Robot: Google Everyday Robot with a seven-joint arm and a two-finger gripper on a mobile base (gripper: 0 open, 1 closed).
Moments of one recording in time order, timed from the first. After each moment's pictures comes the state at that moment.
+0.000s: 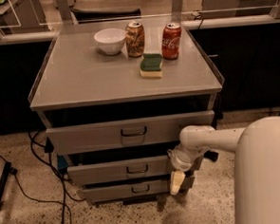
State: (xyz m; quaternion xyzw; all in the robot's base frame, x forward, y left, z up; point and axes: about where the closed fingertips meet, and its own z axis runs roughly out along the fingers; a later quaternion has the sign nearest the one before) arm 0.569 -0.128 0.405 -0.67 0.72 0.10 0.13
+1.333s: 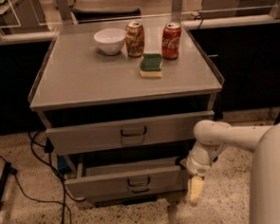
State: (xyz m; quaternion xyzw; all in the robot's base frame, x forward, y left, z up) arm 0.492 -0.178 0.440 -0.66 0.73 0.18 0.02
